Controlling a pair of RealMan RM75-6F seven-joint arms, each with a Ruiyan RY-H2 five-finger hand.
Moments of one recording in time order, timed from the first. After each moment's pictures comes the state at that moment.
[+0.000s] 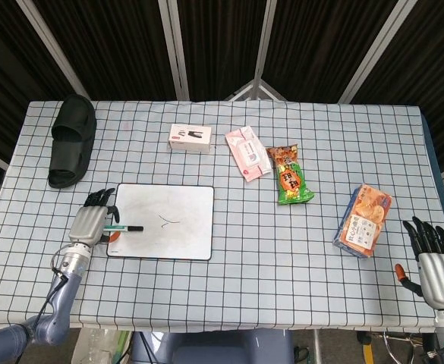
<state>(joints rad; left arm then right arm) -0.50 -1.59 -0.14 -1.33 1.11 1.08 0.25 0.06 -1.10 0.06 -1.64 -1.45 1.45 -0.08</state>
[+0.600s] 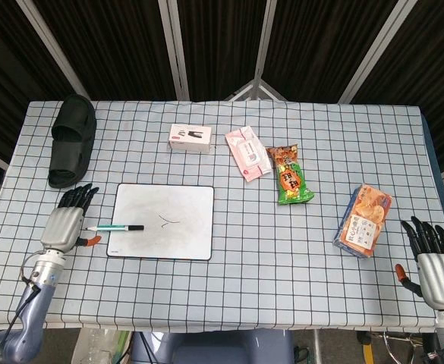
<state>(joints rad) -0.40 -1.39 -0.10 -1.54 1.22 1.22 0.22 0.06 -1.10 0.06 -1.62 -1.48 1.46 -0.09</state>
